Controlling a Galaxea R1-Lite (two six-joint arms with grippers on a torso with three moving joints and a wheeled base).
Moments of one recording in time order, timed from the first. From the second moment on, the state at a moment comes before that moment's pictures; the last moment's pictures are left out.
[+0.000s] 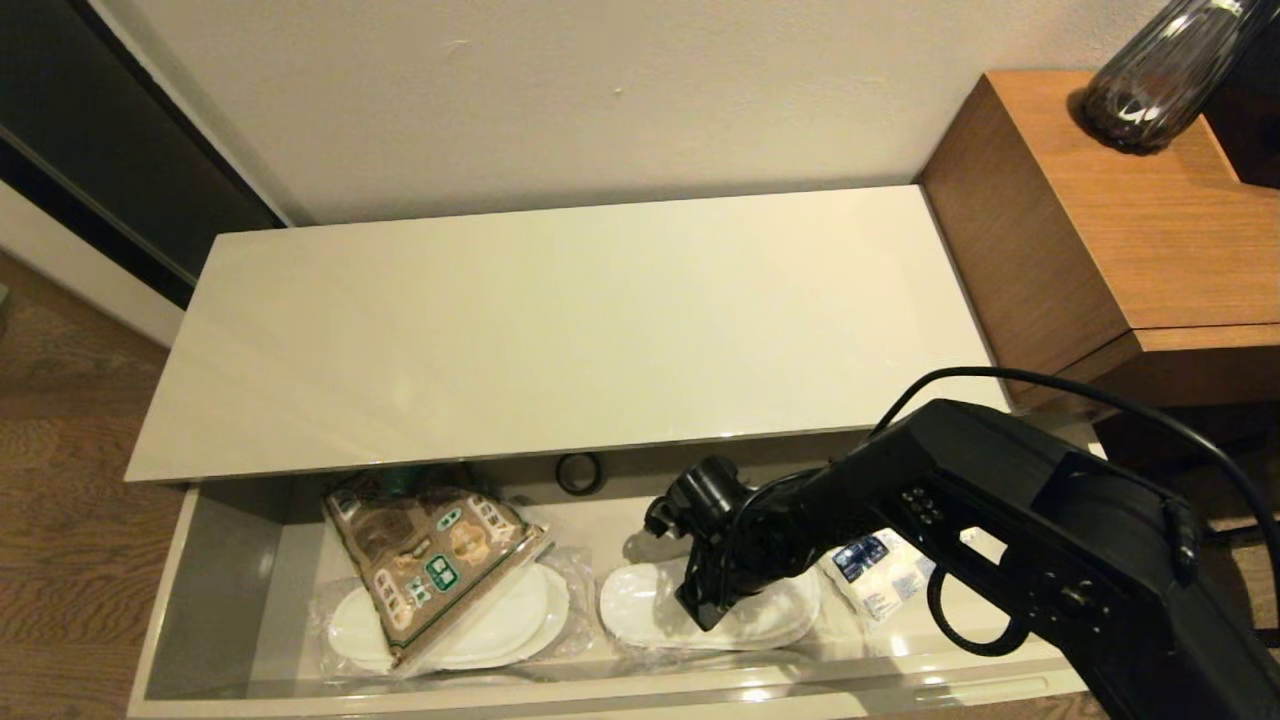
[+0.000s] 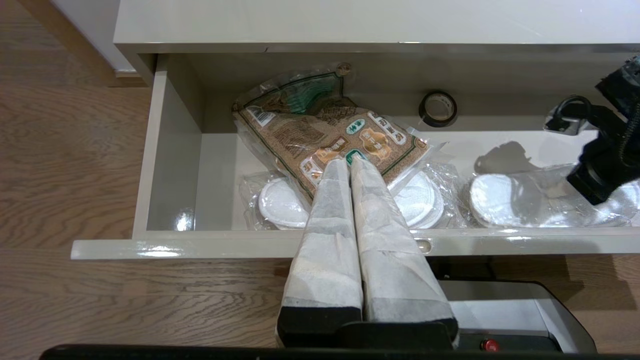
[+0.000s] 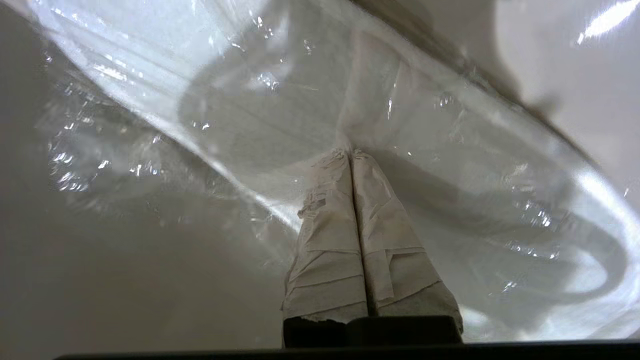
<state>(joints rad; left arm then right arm) 0.00 0.00 0.00 -0.01 0.00 -0.04 0.66 2.53 -1.52 0.12 -0.10 -0.15</state>
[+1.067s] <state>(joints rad) 0.00 0.00 0.00 -0.01 0.00 -0.04 0.61 2.21 -1.35 0.24 -0.12 -0.12</state>
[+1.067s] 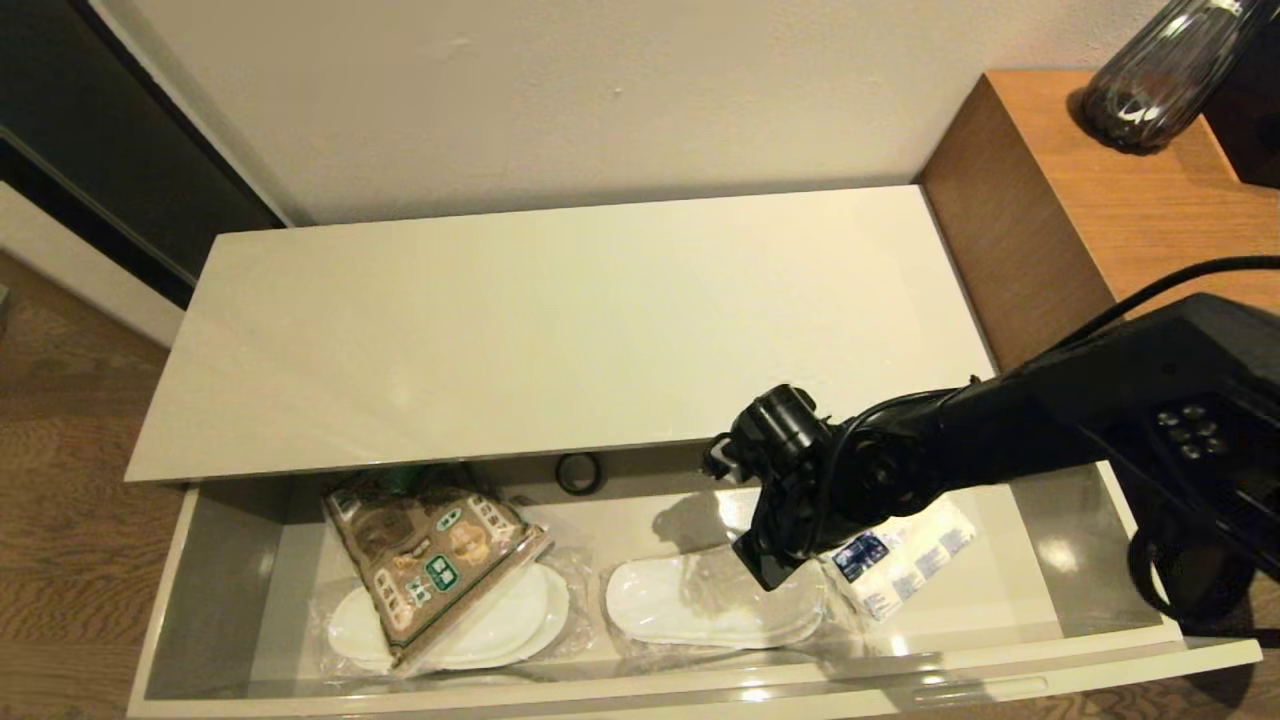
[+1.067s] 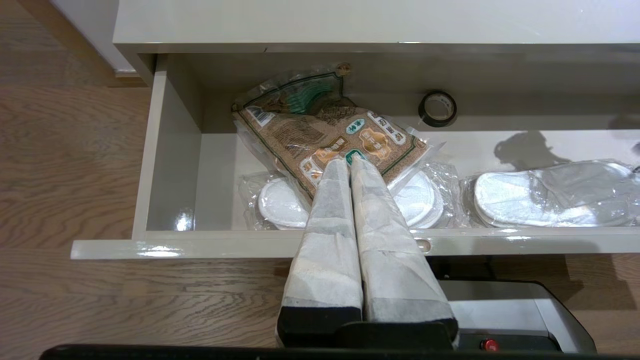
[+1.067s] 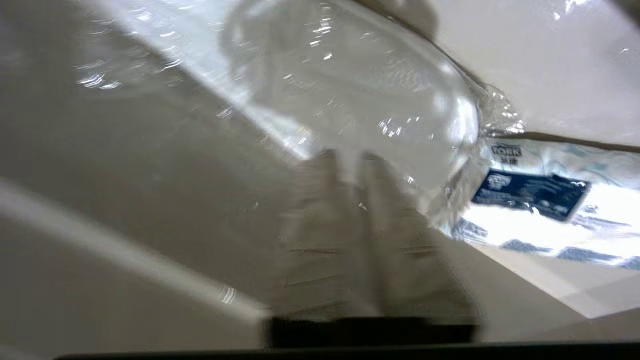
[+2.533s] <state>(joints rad) 0.00 0.00 0.00 -0.01 0.00 -0.04 0.53 2.53 -1.44 0.01 -0.18 -0.38</state>
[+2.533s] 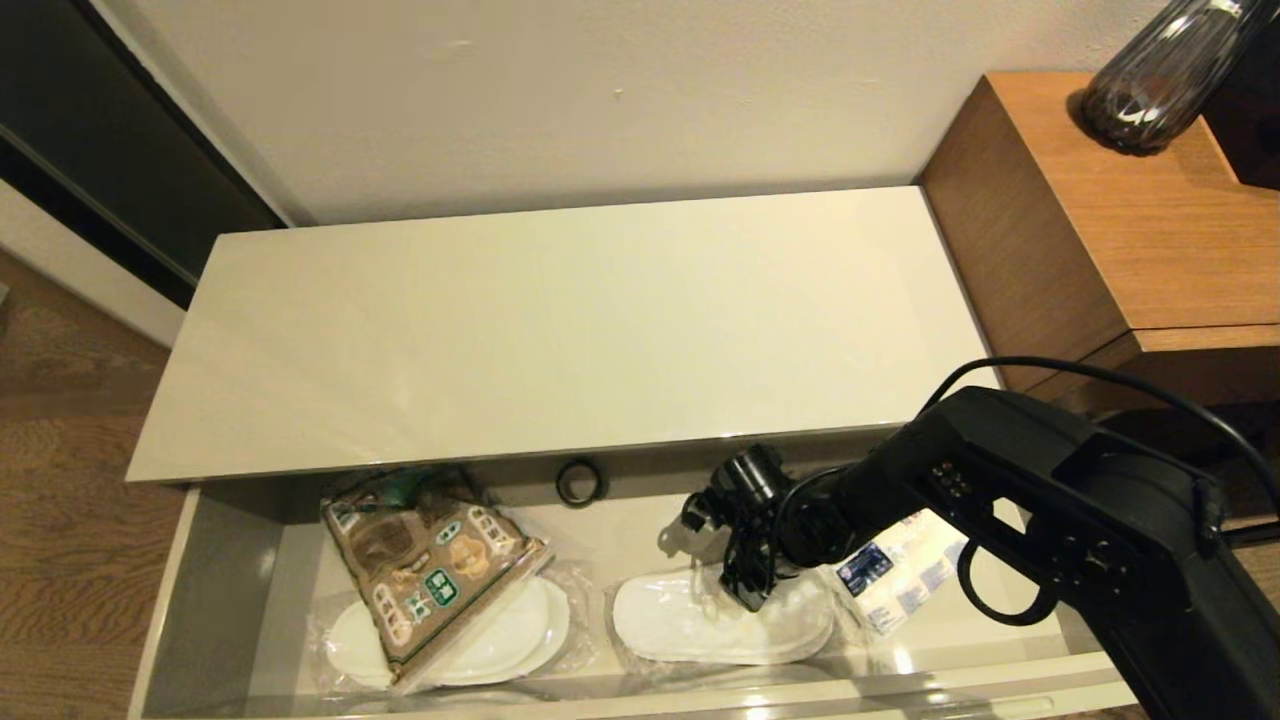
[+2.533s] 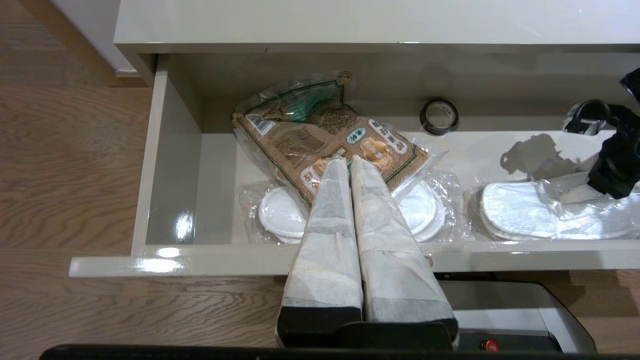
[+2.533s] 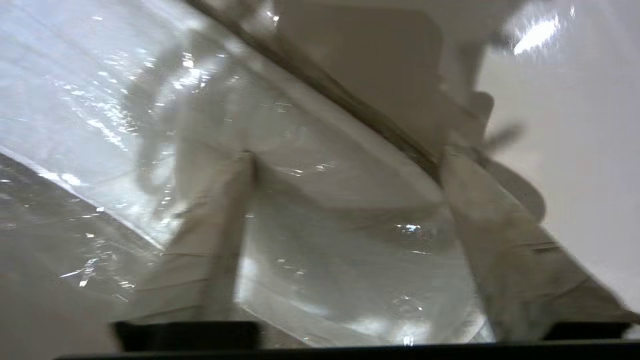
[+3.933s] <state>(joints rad) 0.00 0.00 0.00 -0.01 0.00 -0.04 0.53 2.18 -1.42 0.36 -0.12 -0.19</state>
